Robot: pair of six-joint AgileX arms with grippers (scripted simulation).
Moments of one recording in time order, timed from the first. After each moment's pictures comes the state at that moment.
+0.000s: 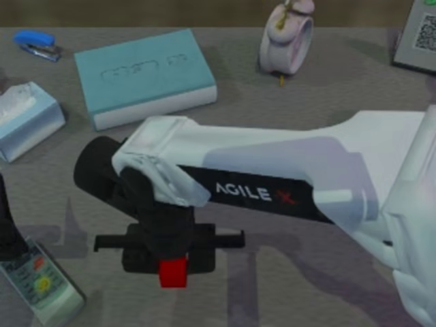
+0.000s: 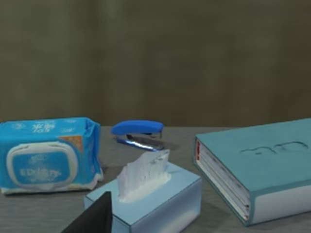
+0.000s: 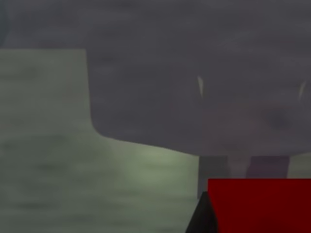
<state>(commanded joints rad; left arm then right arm) 0.00 0.00 0.00 0.00 0.00 0.00 1.02 2.34 1.86 -1.07 0.04 1.04</state>
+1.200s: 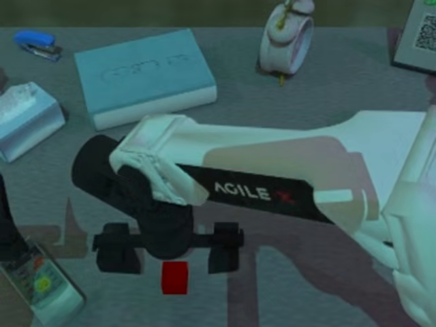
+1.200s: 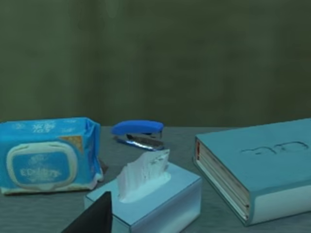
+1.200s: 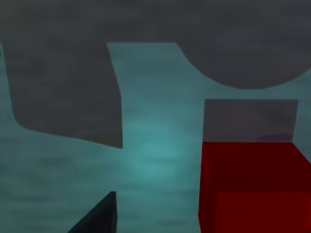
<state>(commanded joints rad) 0.00 0.00 0.00 0.00 0.00 0.00 1.02 2.34 1.88 -1.09 0.04 1.04</state>
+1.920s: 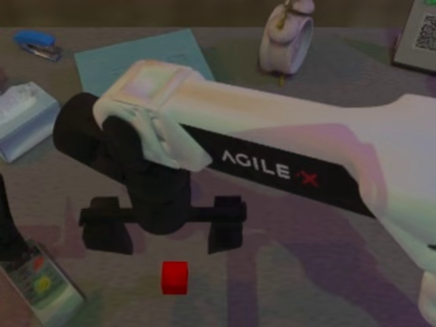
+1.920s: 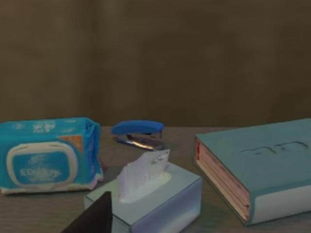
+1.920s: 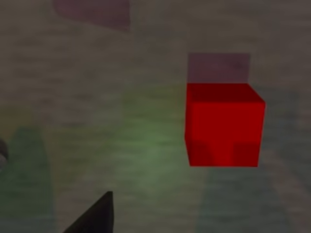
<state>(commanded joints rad) 0.00 0.00 0.00 0.00 0.00 0.00 1.03 2.30 2.06 -1.31 0.04 1.04</state>
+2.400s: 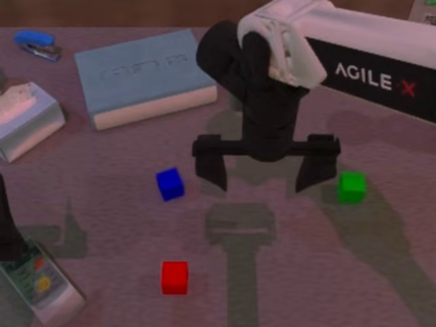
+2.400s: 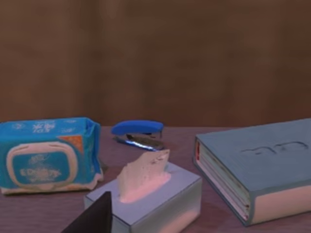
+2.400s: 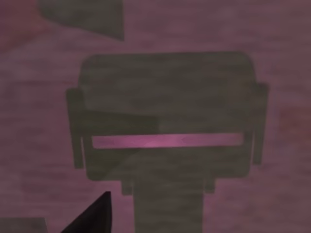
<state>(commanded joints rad) 0.00 0.00 0.00 0.00 0.00 0.00 0.69 2.19 1.84 -1.22 0.02 0.74</state>
